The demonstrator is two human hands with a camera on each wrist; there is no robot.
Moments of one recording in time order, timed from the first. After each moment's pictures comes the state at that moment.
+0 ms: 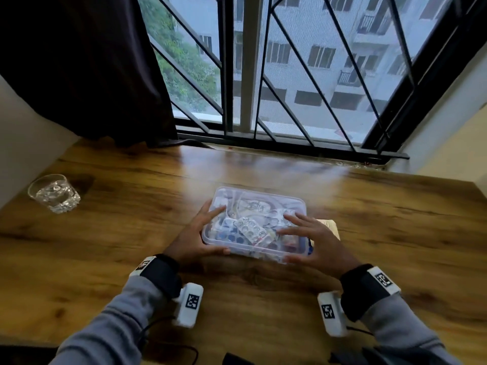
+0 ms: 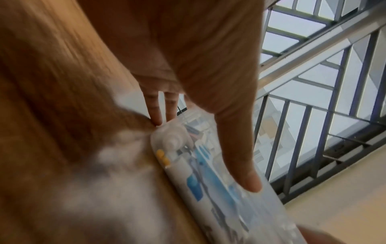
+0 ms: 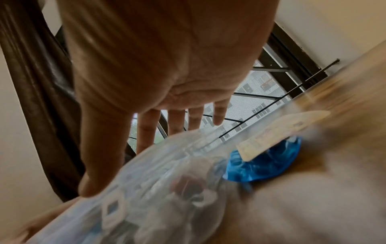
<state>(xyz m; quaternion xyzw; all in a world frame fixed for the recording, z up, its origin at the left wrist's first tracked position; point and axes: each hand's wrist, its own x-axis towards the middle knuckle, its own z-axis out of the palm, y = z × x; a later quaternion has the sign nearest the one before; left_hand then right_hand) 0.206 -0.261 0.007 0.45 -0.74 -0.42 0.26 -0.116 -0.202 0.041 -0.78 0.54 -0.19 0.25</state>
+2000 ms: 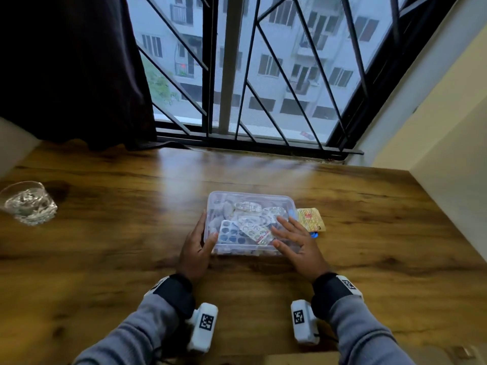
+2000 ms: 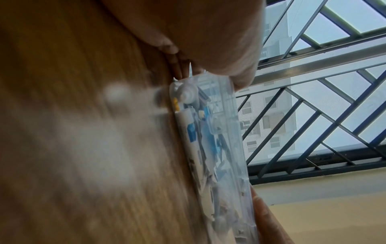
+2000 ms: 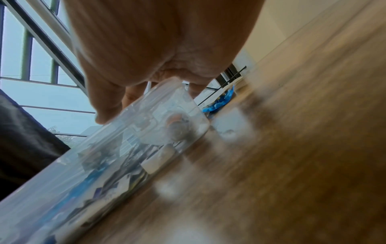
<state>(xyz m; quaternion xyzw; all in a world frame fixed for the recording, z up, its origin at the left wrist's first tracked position) 0.210 -0.225 -0.020 0.44 -0.62 -0.49 0.42 -0.056 -0.157 0.007 -0.63 0.64 -0.35 0.26</state>
